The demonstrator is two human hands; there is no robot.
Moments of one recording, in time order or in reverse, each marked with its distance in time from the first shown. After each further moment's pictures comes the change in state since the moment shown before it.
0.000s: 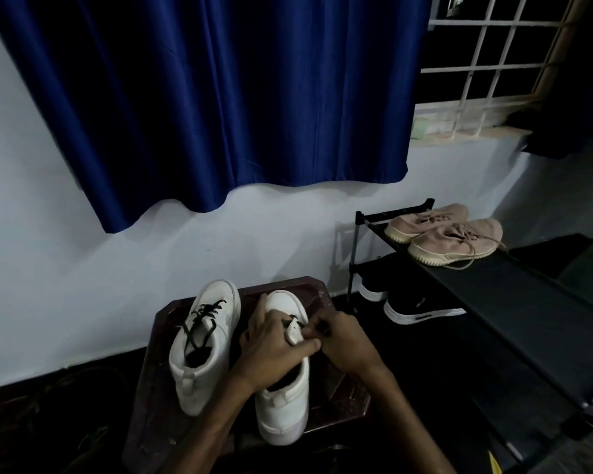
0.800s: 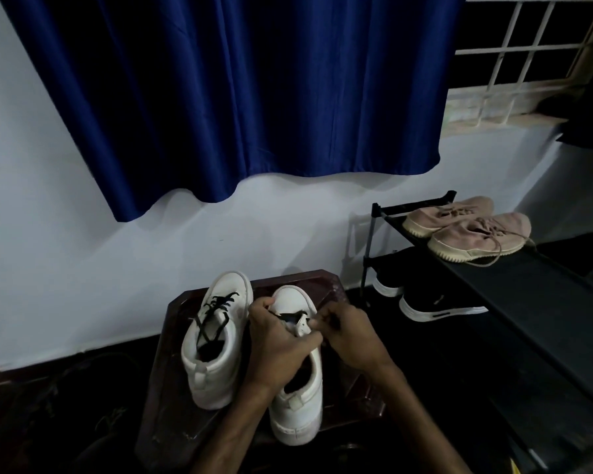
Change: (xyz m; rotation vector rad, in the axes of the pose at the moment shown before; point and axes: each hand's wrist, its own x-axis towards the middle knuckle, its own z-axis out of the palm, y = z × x) left_hand -0.004 -0.003 0.011 -0.417 0.309 -0.159; right_hand 0.010 -0.002 0.012 0.095 0.012 -0.069
